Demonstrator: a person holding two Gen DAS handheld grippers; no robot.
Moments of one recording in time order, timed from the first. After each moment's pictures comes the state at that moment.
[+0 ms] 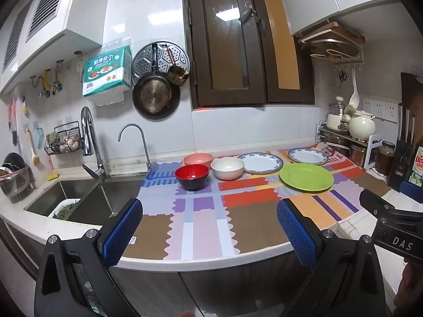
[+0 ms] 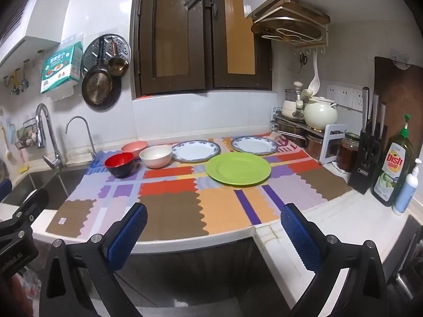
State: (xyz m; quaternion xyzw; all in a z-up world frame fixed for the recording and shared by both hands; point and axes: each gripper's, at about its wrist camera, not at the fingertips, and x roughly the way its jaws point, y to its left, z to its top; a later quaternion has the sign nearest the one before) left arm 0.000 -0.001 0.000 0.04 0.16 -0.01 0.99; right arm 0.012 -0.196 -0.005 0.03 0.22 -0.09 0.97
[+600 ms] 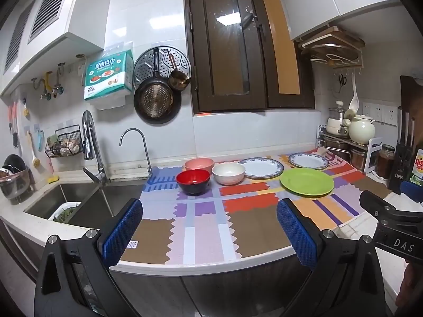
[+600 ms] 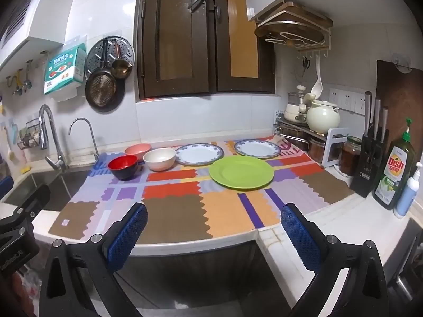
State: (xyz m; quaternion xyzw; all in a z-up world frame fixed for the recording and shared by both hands) left arm -0.003 0.003 0.013 0.04 0.15 -0.01 0.99; right arm 0.011 -0.193 -0.002 0.03 0.22 -0.08 0.97
